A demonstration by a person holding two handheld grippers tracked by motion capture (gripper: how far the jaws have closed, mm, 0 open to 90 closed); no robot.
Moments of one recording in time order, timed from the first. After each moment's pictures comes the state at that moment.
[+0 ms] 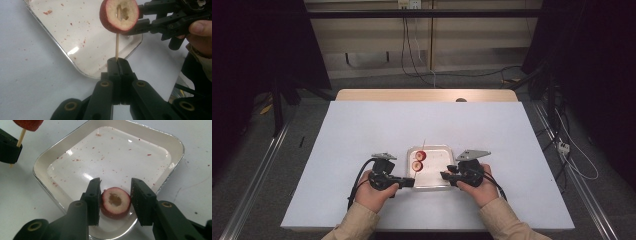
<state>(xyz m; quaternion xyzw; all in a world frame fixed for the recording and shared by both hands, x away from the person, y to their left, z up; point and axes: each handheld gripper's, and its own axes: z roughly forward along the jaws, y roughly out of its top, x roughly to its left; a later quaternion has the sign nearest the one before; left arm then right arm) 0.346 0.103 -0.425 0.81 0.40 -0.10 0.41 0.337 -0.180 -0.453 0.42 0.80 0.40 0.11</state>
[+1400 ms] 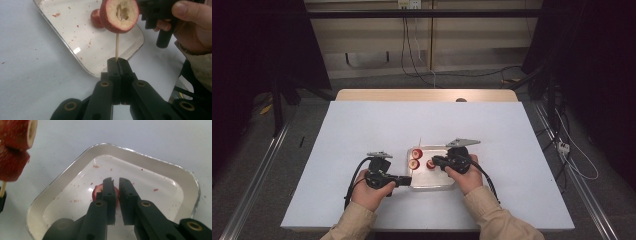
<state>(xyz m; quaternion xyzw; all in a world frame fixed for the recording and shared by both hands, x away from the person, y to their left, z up) 0.348 0.111 -0.422 0.80 0.41 -0.10 0.42 0.370 -0.154 -0.452 0.46 0.77 0.44 0.10</state>
